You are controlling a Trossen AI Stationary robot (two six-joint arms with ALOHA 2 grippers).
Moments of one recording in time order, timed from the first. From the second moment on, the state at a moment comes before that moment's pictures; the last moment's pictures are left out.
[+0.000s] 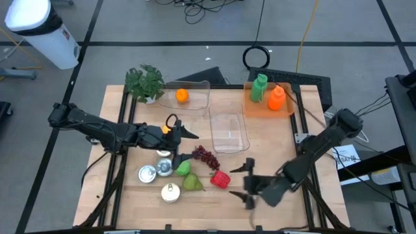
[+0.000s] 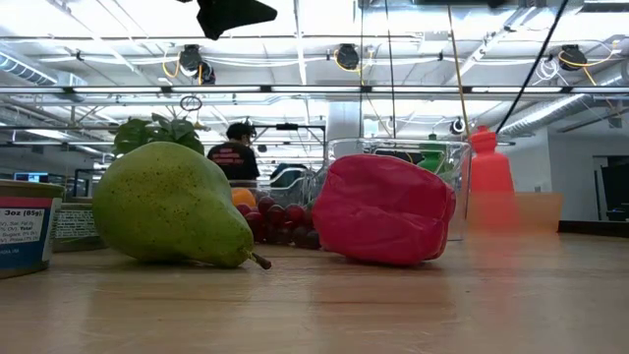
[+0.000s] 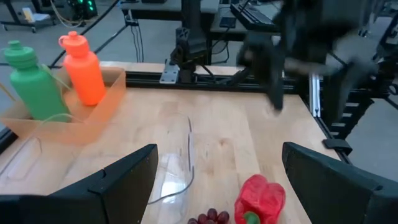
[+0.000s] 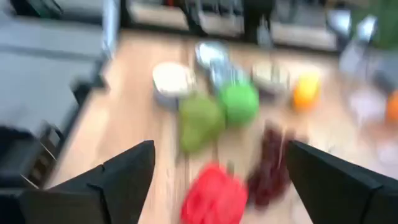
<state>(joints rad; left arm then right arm) -0.23 1.20 0.84 0.08 -0.19 -0.11 0.72 1.50 0.98 -0.04 0.71 0.28</state>
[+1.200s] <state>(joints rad) -0.23 1.20 0.84 0.09 -0.19 -0.19 0.56 1.85 1.03 -0.10 0.57 0.71</state>
